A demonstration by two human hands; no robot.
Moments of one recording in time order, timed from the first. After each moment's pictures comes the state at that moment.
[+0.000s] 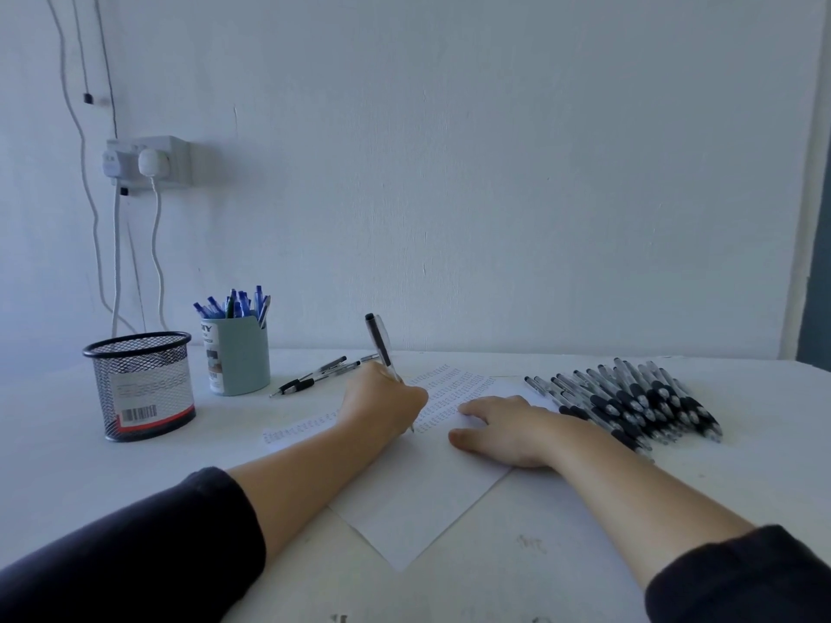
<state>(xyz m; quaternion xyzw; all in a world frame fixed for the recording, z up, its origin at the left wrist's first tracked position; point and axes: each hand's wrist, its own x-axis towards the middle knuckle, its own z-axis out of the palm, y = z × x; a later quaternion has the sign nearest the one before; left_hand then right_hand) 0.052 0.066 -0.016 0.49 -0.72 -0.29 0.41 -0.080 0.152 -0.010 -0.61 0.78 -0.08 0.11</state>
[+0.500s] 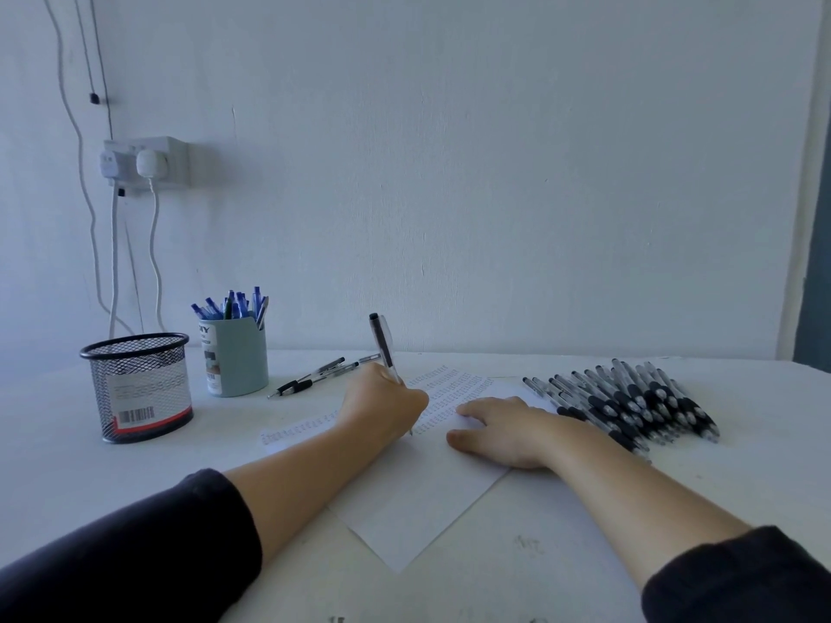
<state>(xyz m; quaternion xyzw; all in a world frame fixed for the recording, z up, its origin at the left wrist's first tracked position) 0.053 0.067 -0.016 0.48 -0.72 -0.29 0.41 -0.085 0.146 -0.014 -0.60 0.79 -0.08 0.11</state>
